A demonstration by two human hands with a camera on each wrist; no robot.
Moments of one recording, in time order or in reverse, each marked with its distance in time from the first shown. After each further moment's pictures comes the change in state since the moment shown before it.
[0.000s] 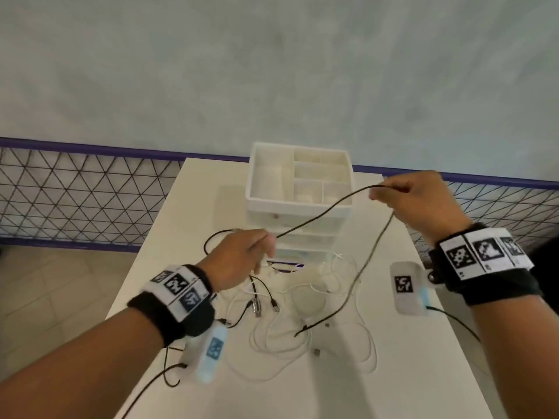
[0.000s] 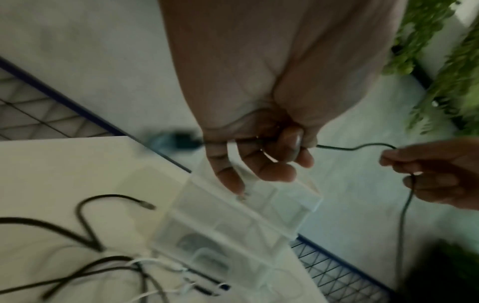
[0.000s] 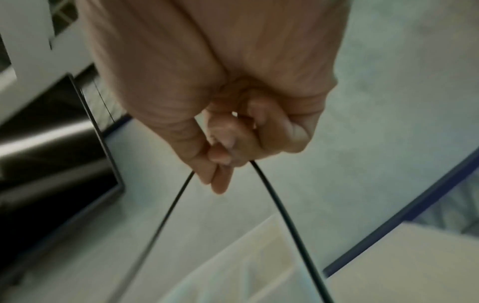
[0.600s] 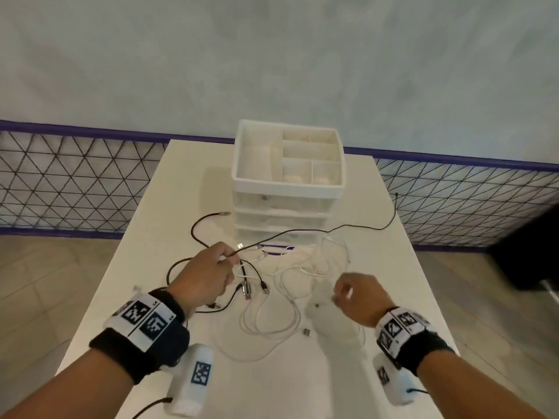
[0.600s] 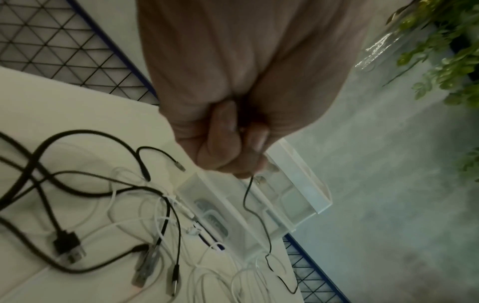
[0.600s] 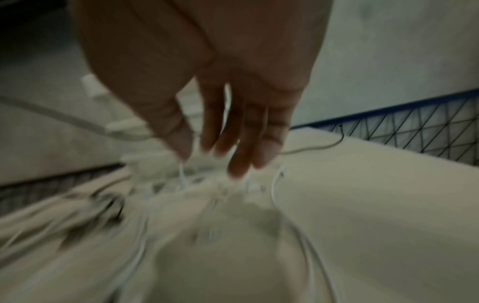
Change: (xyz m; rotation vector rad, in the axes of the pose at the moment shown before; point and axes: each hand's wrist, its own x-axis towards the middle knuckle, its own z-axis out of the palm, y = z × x) left_hand -0.033 -0.037 0.027 -0.352 0.062 -0.468; right_hand -0.084 0.168 0.106 -0.503 -0.421 0.158
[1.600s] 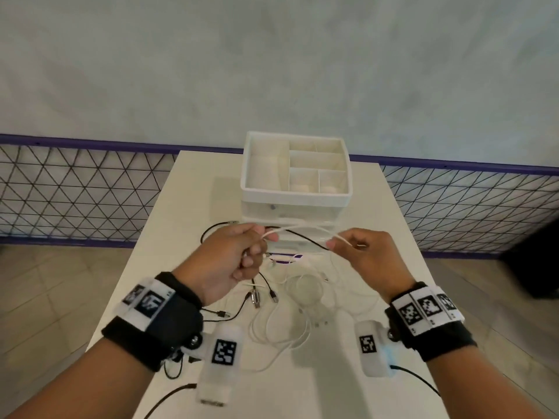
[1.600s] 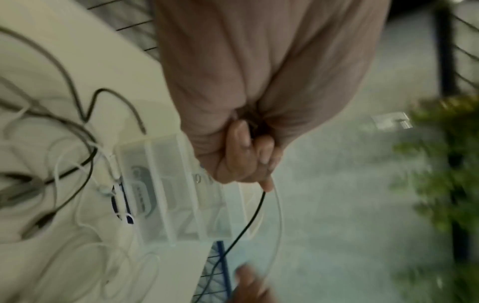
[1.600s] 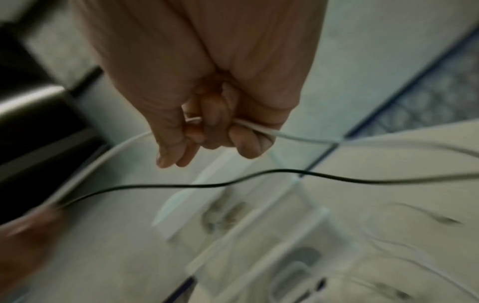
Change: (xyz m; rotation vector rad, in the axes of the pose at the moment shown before) left_hand -0.012 0.056 -0.002 -0.580 -0.214 0.082; right_hand -0.008 -0.072 -0.074 0.714 0.293 -0.248
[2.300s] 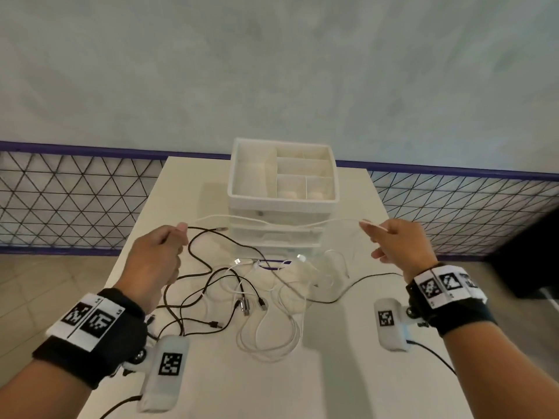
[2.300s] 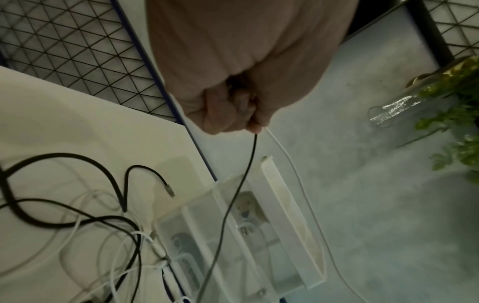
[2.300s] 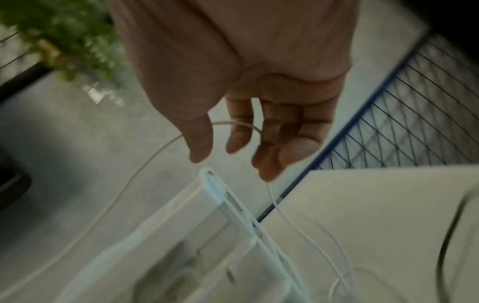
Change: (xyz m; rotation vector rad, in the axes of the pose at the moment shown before) left_hand 0.003 -0.003 -0.070 0.257 0.529 0.183; right_hand 0.028 0.006 -0.064 -0.135 0.216 0.336
